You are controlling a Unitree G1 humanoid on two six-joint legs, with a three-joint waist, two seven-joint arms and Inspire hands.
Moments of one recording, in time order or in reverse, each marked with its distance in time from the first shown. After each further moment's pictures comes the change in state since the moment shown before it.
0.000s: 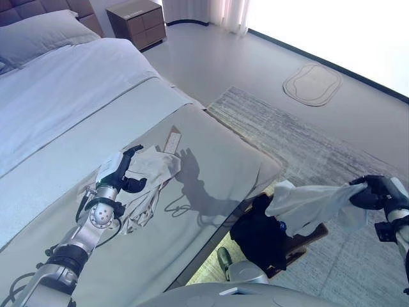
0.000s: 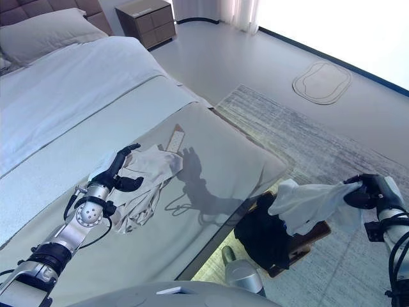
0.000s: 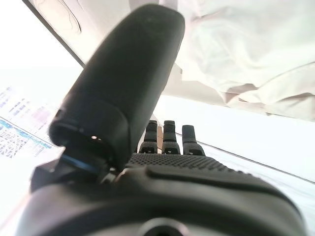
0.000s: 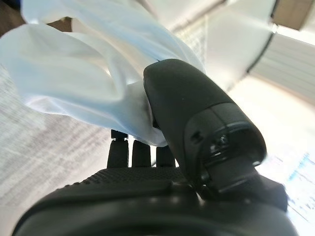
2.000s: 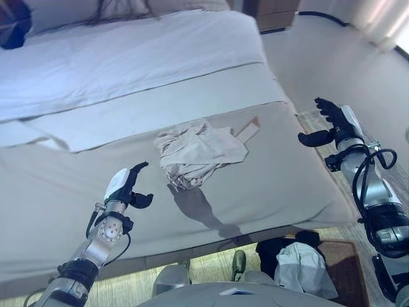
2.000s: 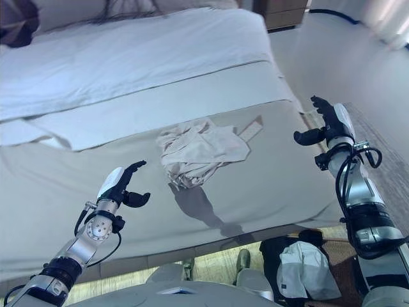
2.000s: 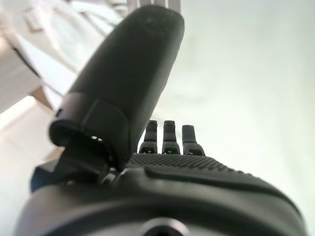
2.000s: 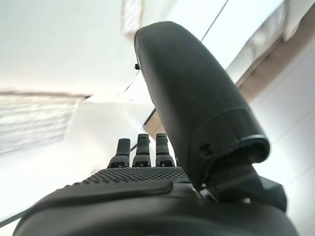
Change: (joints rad) left arm 0.096 -0.095 0.014 -0.002 0.011 0.037 -0.038; right arm -0.588 0.023 0.360 -0.024 -0.149 0.113 -0.168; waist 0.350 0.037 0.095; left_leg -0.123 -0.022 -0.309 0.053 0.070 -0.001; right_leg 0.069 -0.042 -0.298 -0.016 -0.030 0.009
